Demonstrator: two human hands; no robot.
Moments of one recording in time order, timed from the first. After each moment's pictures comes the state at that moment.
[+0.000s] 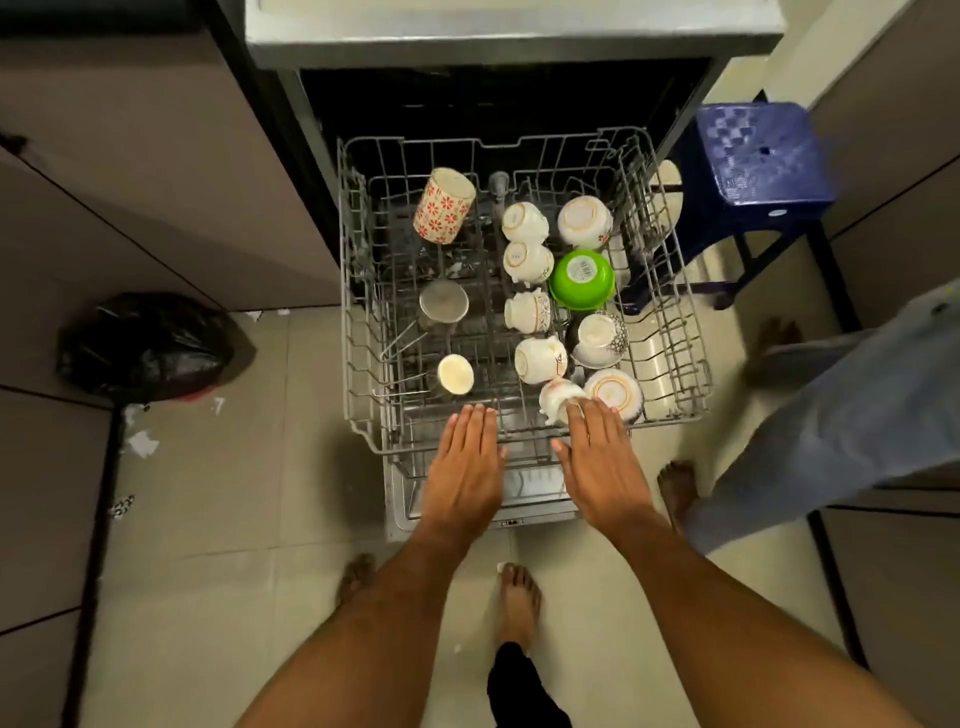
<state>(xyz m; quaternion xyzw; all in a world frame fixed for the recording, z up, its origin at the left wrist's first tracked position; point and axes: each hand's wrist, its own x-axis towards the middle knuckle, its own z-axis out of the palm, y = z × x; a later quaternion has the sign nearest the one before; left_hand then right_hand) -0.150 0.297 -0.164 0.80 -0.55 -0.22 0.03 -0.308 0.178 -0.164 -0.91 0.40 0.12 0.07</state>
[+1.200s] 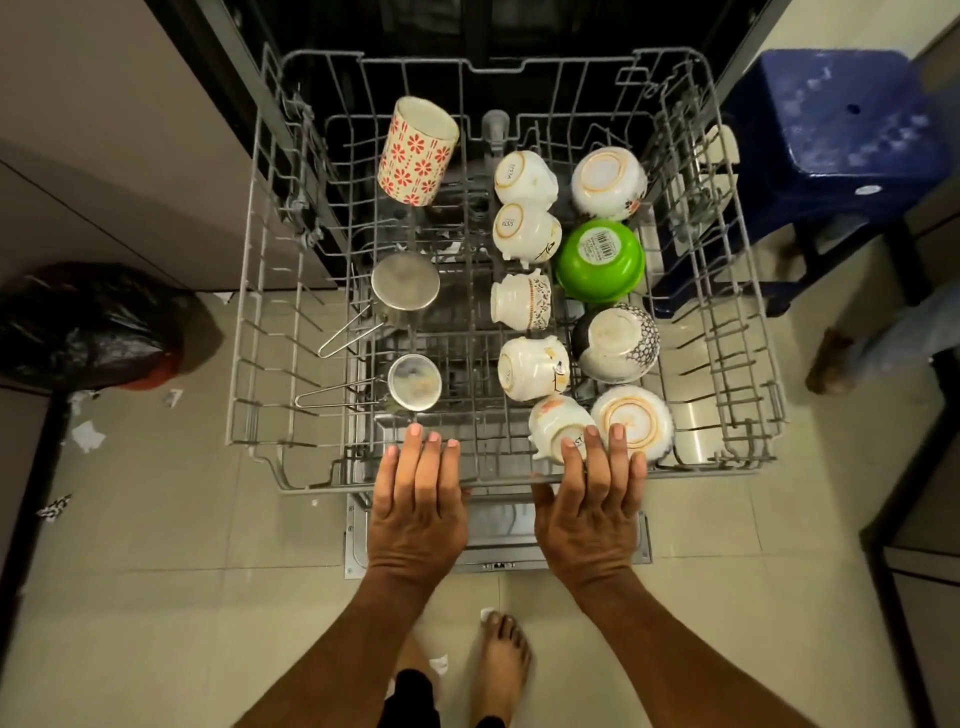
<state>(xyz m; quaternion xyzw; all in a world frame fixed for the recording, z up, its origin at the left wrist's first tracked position) -0.160 0.281 -0.310 0.78 -0.55 0.29 0.09 -0.313 0.163 -0.318 -0.88 0.37 -0.27 -0.11</state>
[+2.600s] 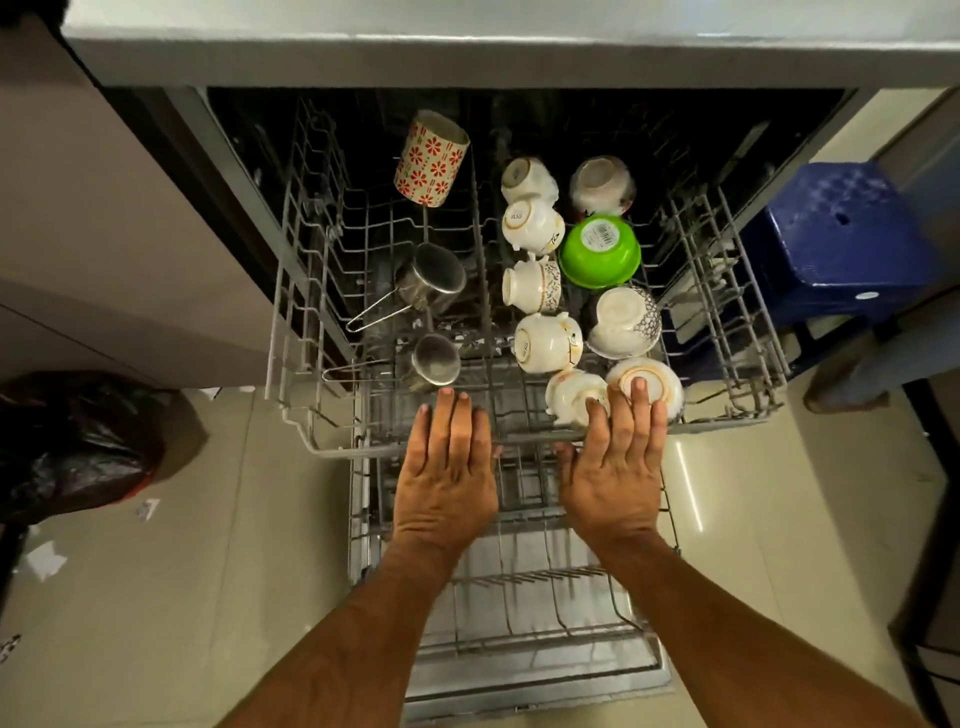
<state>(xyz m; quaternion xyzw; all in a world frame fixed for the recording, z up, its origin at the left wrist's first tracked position) -0.021 0.124 -0.295 0.78 -0.57 0.24 0.12 -0.177 0.009 -0.288 -0.89 0.39 -0.22 -0.09</state>
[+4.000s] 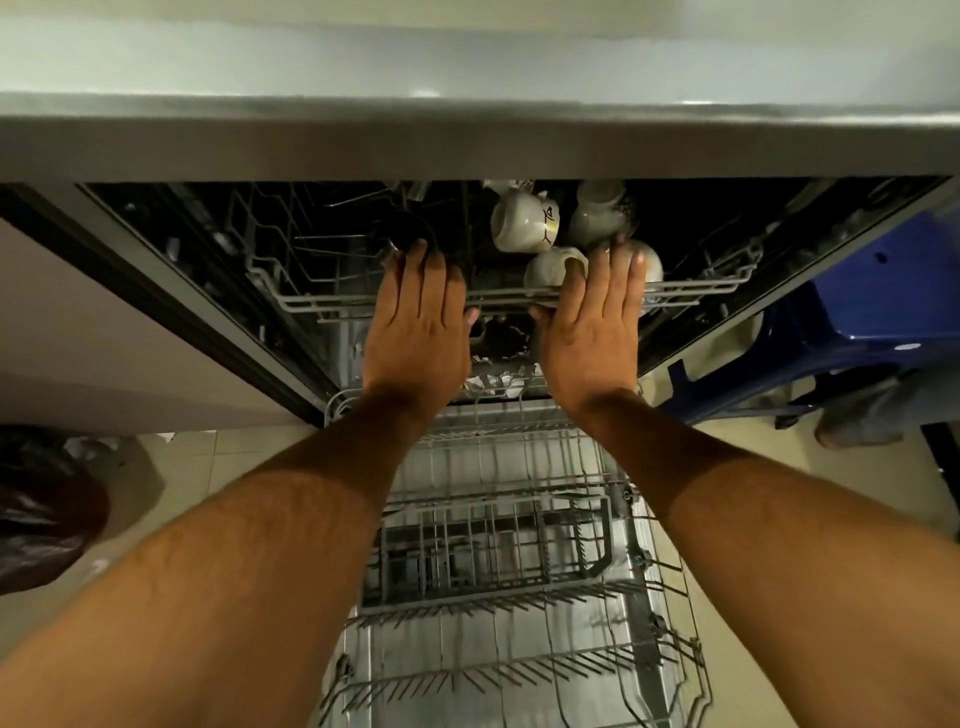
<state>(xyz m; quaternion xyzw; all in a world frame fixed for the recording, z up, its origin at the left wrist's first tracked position) 0.135 -0.068 -0.255 0.81 -0.55 0.18 0.01 -0.016 -0.182 -0.268 -0.89 0.41 -0.16 -0.14</state>
